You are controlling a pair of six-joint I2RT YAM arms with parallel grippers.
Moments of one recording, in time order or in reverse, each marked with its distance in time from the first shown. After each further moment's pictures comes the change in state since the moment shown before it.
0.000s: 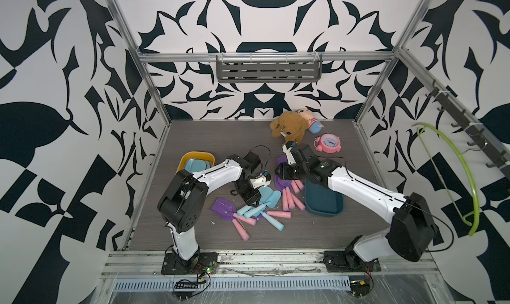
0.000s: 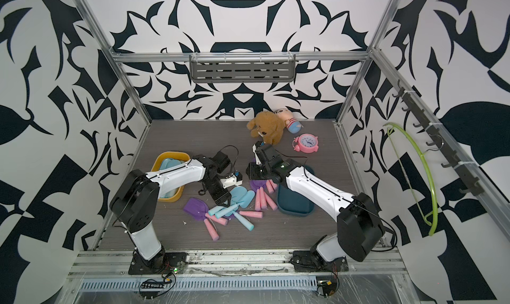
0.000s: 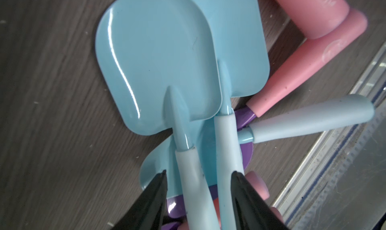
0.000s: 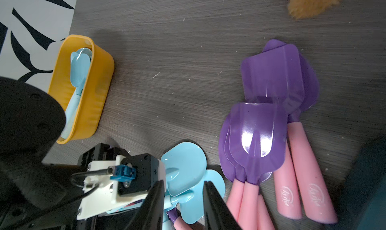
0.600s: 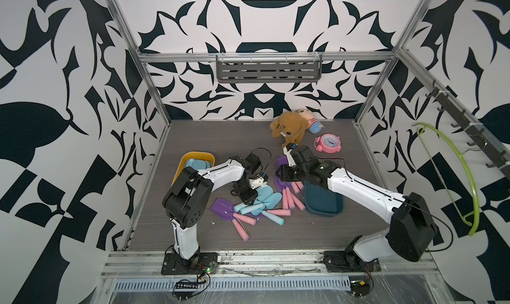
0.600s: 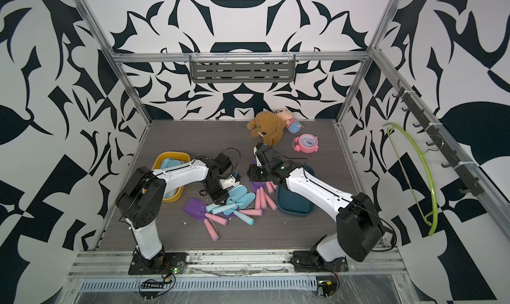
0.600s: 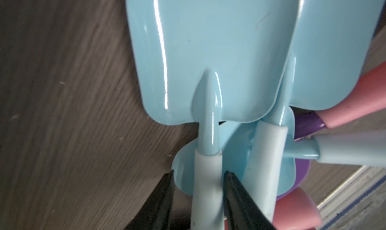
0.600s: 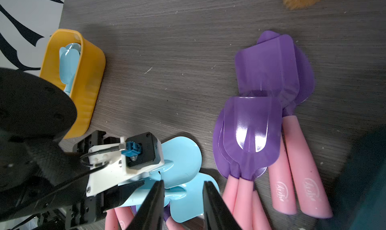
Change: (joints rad) left arm -0.001 0.054 0.000 0.014 -0.129 -0.031; right arm 0.000 0.000 -0.022 0.000 0.013 0.000
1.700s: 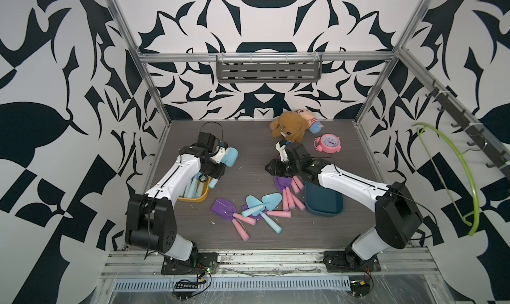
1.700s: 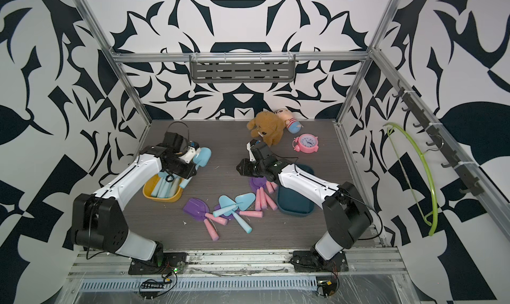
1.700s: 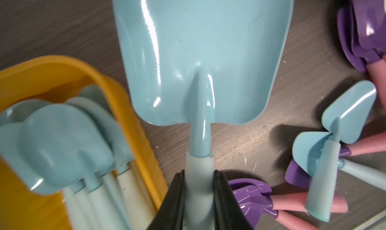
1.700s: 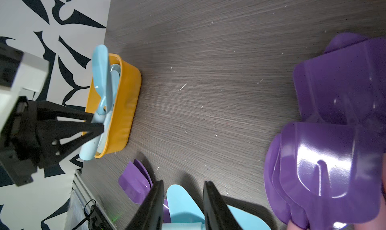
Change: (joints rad) left arm 0.496 -0.366 -0.046 0.063 -0.034 -0.066; right arm 0.000 0.120 0.034 0.217 -0.140 0.137
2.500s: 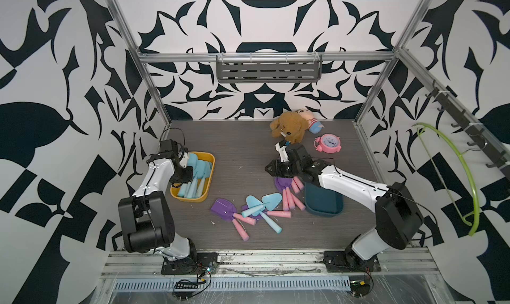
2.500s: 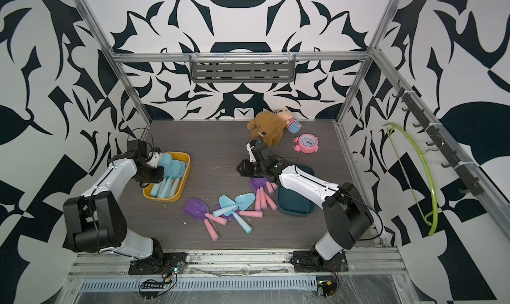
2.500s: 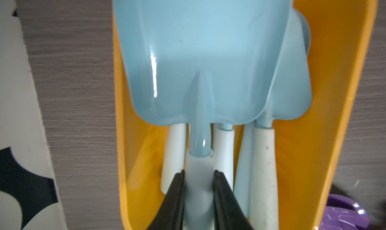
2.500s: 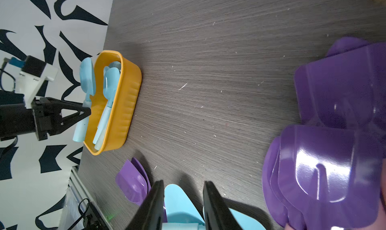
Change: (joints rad) left arm 0.358 0.058 -0.091 0.043 -0.113 0.007; right arm 0.000 -0.010 -0.032 0.020 0.000 -0.039
